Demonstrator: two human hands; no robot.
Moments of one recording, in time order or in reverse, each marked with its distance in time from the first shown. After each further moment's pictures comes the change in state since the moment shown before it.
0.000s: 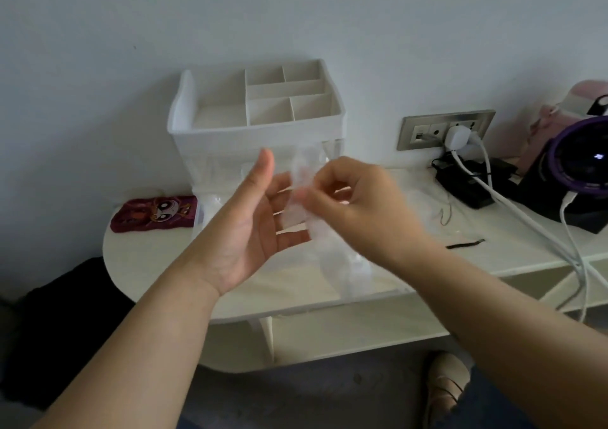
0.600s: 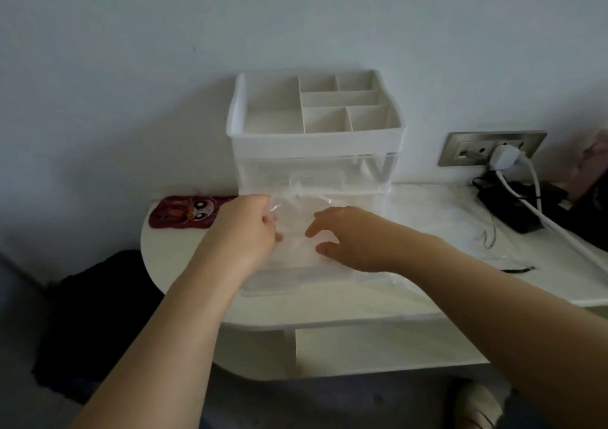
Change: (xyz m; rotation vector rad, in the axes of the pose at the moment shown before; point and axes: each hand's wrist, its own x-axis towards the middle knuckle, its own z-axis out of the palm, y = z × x) left_hand -0.013 0.008 -0.050 1.128 0.658 -0.135; right_hand 0.042 0.024 0.055 -0.667 -0.653 -0.017
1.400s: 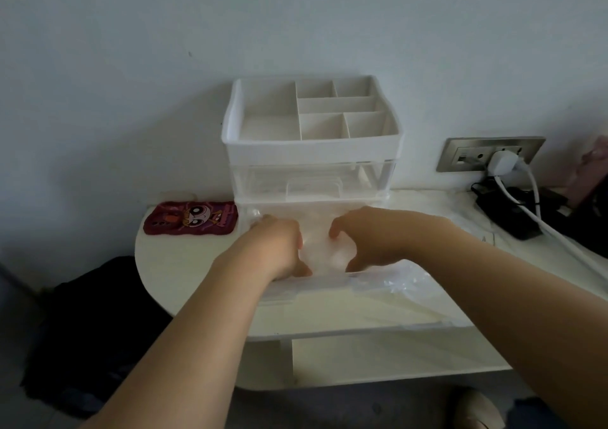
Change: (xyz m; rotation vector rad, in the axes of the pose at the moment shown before) left_hand 0.019 0.018 0.024 0.524 -0.428 0.008; right_hand 0.004 0.017 -0.021 -0.222 -0.196 0.059
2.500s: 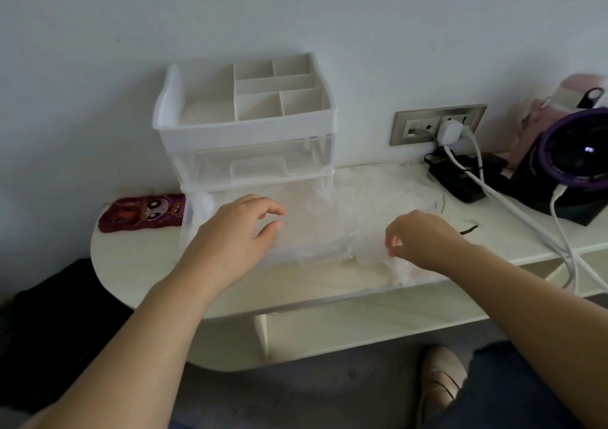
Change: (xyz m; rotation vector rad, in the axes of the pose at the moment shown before) left_hand -0.015 0.005 0.030 -0.325 0.410 0.339; right_hand -0.057 0.110 0.086 0.042 0.211 0.363
